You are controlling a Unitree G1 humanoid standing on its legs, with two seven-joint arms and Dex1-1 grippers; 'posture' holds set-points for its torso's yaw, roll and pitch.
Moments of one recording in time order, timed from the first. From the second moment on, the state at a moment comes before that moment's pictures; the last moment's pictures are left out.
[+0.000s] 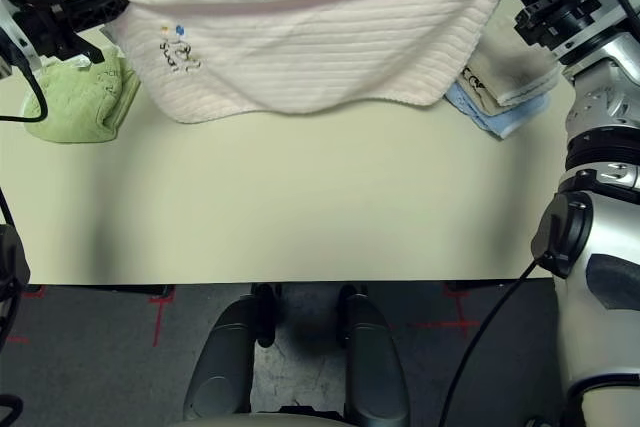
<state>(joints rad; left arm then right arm) -1.12 0.80 0.18 0.44 -0.28 0.62 -0.86 -1.17 -0.71 -0.37 1.11 0.39 -0.17 0.99</state>
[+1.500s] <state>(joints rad) -0.66 1.10 0.10 0.13 -0.41 0.73 -1.35 -0.74 -0.87 -0.18 0.83 0.30 -0.08 1.57</state>
